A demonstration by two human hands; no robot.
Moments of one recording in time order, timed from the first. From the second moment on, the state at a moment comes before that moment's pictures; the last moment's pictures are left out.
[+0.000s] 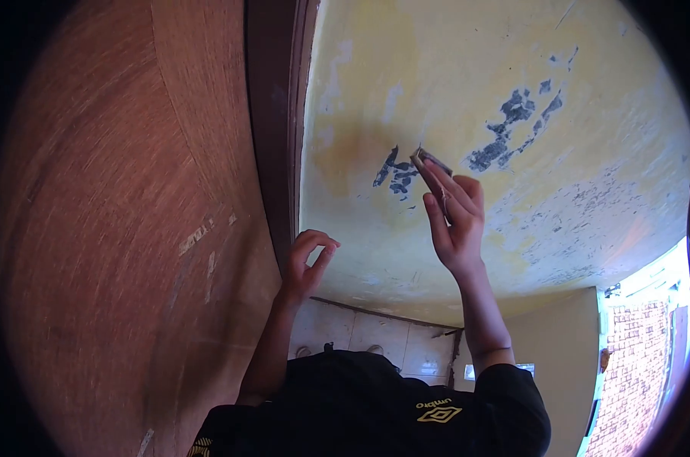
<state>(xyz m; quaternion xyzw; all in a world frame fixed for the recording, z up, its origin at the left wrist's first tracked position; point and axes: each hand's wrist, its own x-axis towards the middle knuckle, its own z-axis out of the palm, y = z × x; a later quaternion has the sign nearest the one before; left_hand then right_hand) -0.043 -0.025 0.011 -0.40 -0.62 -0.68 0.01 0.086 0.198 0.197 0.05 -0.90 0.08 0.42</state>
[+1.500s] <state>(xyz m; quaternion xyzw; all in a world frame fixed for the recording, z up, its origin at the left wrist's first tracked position) -0.081 0.064 0.096 -0.44 -0.70 -0.49 0.27 -0.012 0.248 0.247 0.13 -0.81 -0.37 0.44</state>
